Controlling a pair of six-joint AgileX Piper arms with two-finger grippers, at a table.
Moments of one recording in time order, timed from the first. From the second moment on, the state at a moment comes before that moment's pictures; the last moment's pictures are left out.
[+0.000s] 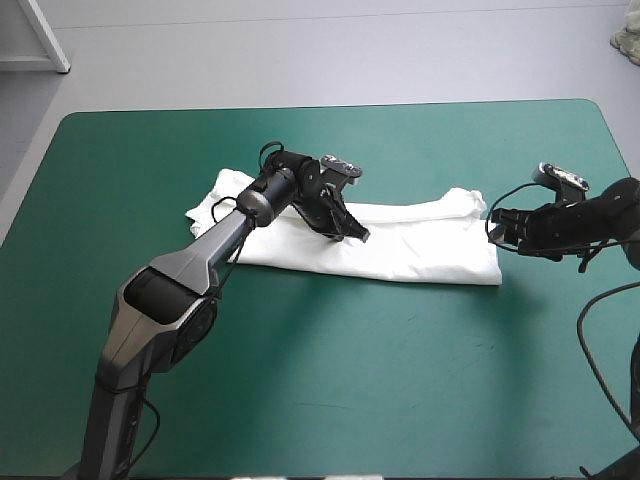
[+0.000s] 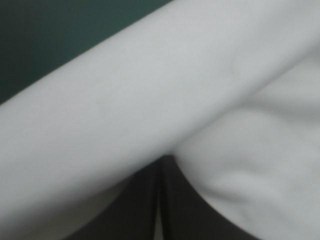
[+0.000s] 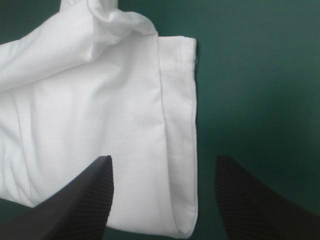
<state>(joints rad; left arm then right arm) -0.56 2.26 -2.01 -0.21 1.05 0.17 -0.22 1.67 -1.19 0.61 0.89 -0.34</state>
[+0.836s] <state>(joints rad) -0.59 2.27 -2.02 -0.16 1.03 0.17 -0.11 1.82 -1.21 0.68 0.86 -0.35</state>
